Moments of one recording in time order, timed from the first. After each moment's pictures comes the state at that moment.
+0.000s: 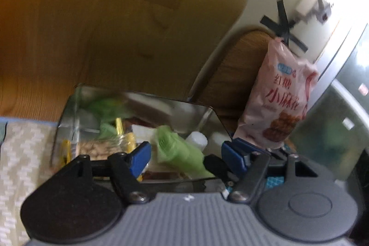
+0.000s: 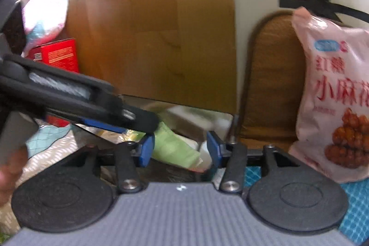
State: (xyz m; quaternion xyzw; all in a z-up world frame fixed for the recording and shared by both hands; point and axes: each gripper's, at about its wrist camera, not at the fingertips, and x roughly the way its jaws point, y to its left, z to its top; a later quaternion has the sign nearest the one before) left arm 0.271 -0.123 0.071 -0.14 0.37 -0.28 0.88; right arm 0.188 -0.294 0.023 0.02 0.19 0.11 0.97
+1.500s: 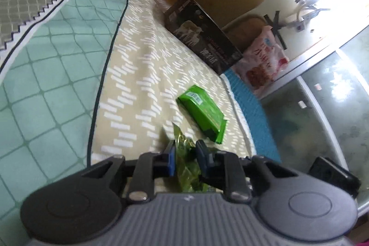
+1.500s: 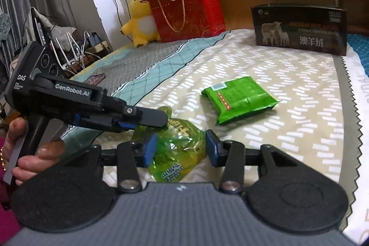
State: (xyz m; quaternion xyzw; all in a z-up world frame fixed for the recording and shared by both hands) left arm 0.004 0.066 -0.027 -0.32 0.41 -0.28 0.81; right arm -0.009 -0.182 -0.018 0.06 0.31 0.32 0.89
